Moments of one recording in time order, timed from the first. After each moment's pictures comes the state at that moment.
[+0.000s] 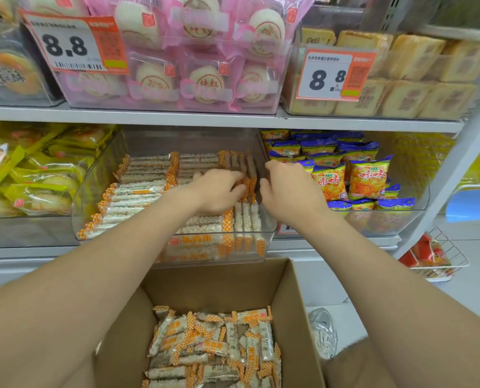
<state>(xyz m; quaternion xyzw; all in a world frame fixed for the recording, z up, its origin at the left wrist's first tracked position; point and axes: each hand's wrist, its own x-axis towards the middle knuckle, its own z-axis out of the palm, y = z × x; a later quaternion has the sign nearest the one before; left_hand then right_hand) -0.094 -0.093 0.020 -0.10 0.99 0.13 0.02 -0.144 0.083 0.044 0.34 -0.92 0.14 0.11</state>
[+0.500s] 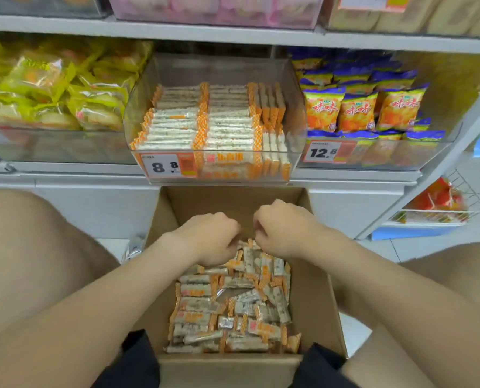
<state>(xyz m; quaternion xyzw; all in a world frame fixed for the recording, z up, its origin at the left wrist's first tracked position) 0.107 -0.020 -0.065 -0.05 0.98 0.09 0.18 -0.001 0.130 -0.039 0.49 -0.86 -0.02 -0.15</state>
